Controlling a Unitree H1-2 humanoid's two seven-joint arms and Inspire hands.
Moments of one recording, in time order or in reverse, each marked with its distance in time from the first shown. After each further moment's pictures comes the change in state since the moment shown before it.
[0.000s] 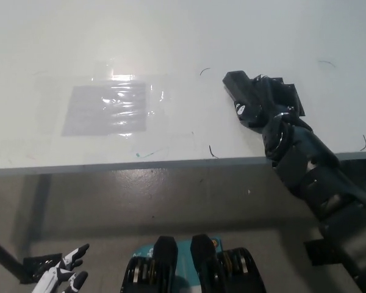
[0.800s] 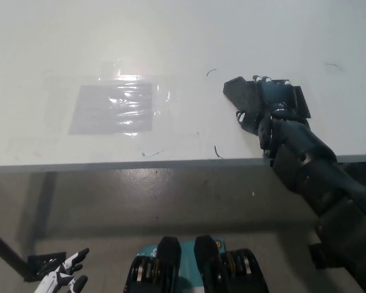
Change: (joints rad) left_arm 0.010 0.000 -0.001 0.000 0.000 -0.001 -0.001; right_arm -0.037 -0.001 0.218 0.015 -0.098 0.177 0.124
